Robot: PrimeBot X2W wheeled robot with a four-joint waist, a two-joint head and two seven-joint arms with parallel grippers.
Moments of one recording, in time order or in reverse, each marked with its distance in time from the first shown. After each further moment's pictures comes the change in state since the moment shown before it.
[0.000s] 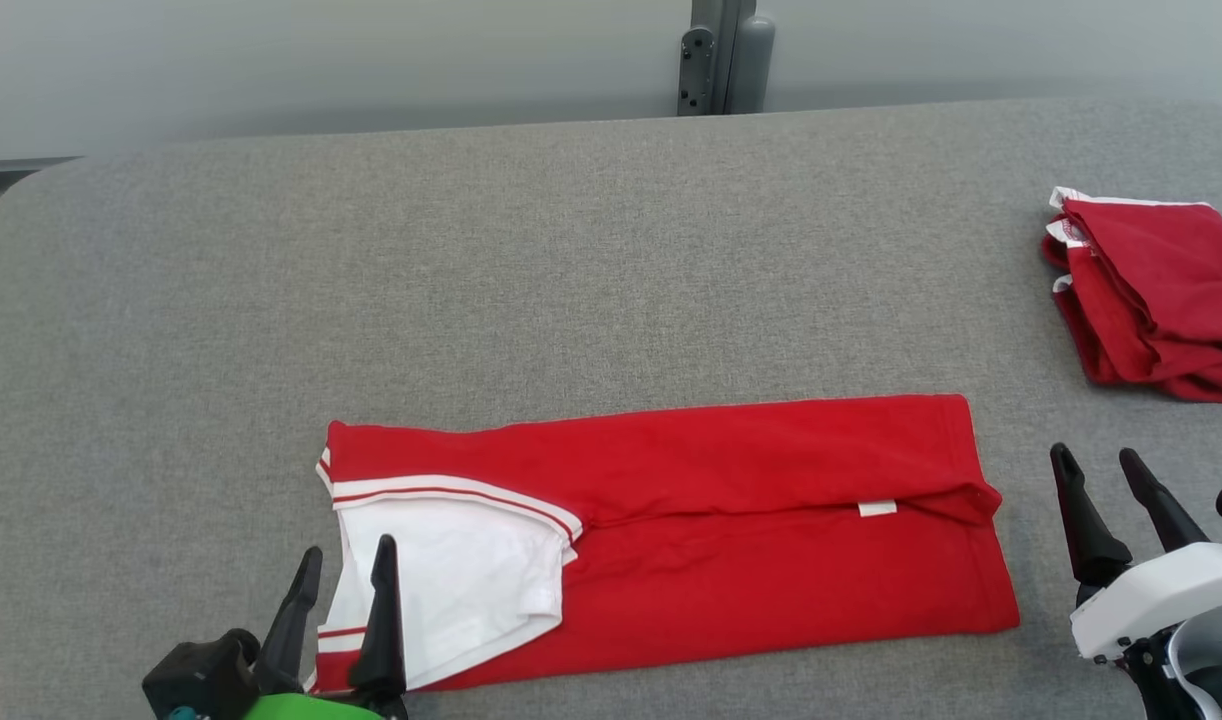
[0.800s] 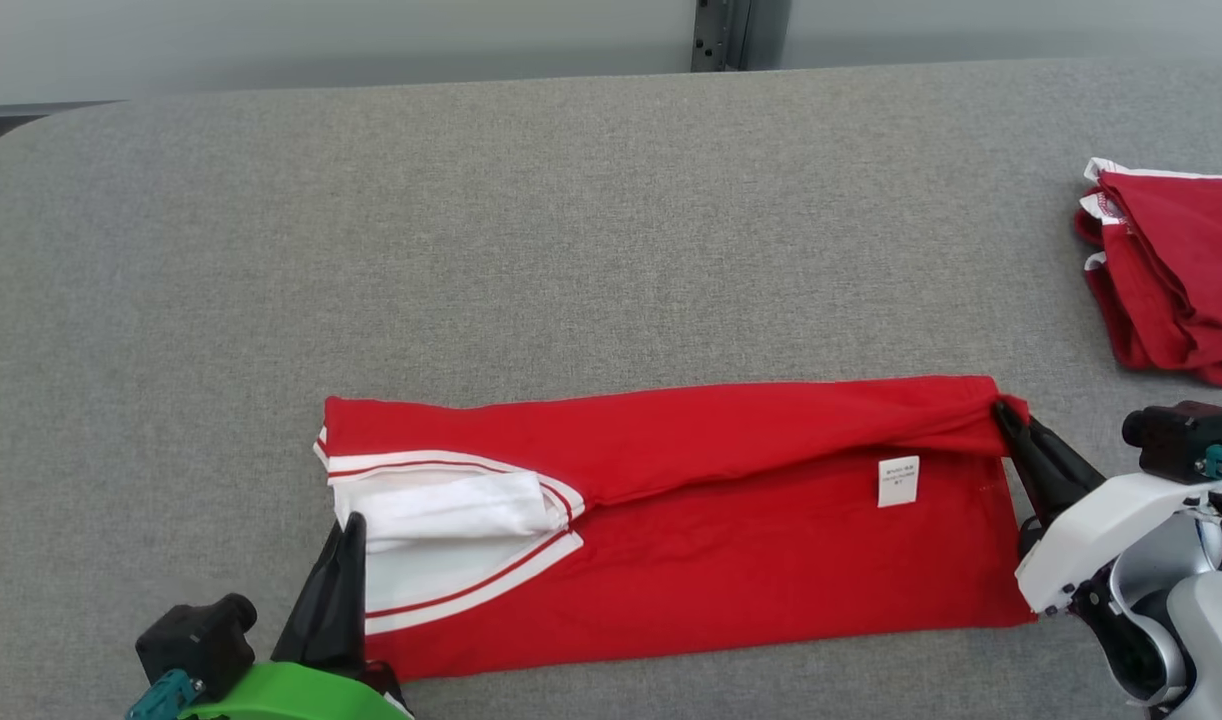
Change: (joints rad) left arm -0.046 0.026 -0.001 -0.035 0.012 0.002 0.073; right arm -0.189 -0.154 0.269 0.113 0.092 0.000 0.012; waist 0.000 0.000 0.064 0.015
